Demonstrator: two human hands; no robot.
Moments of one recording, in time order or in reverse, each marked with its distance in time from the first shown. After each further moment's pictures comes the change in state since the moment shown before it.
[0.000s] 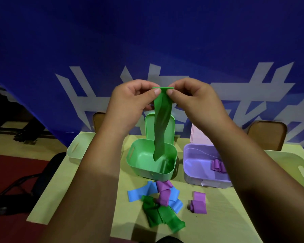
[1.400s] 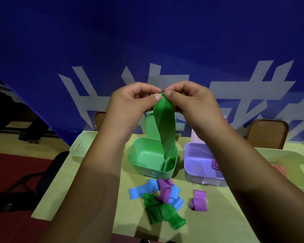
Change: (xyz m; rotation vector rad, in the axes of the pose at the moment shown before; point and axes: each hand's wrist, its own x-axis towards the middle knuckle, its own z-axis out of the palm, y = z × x) left_hand -0.023 0.012 0.001 0.020 0.001 -0.013; right_hand -0.011 0.001 0.009 0.240 0.009 0.091
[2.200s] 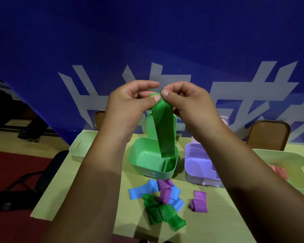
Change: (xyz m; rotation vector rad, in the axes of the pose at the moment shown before) left_hand 0.002 -0.002 -0.001 -0.120 0.023 -0.052; right_hand -0.001 -0.004 0.011 0.015 0.007 0.068
